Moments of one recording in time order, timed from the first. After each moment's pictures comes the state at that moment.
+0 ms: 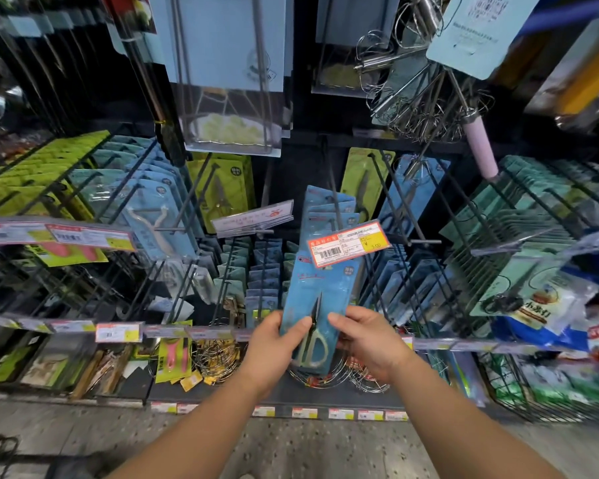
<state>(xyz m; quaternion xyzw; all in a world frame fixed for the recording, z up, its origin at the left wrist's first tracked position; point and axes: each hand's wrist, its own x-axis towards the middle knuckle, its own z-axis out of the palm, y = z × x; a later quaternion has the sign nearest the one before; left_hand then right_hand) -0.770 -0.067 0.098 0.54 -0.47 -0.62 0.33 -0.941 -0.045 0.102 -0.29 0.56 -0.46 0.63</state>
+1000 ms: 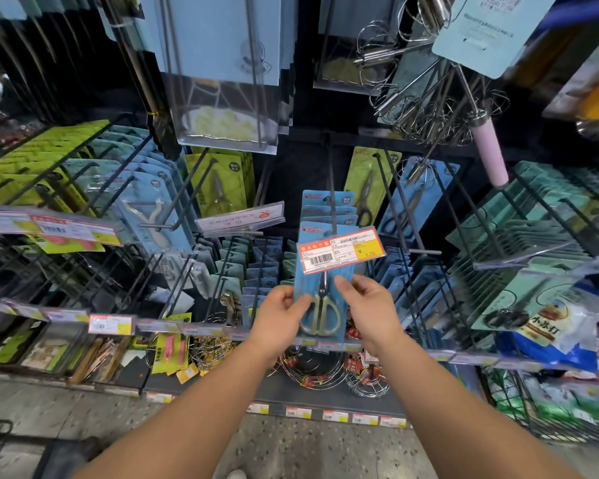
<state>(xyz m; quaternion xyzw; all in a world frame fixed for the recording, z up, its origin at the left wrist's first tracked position) -0.805 -0.102 0.109 0.57 -0.50 -0.57 0.32 -0.956 -0.088 0.114 -0.33 0.65 -0.51 0.46</state>
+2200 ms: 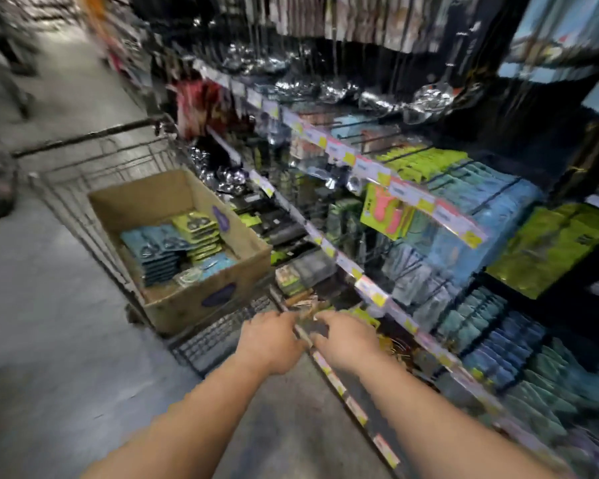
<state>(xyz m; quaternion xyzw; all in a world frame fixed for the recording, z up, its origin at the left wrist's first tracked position) -0.468 0.091 0.125 0.86 -0.46 -0.21 0.02 -0.581 -0.004 0.130 -0.89 0.39 0.09 0.21</state>
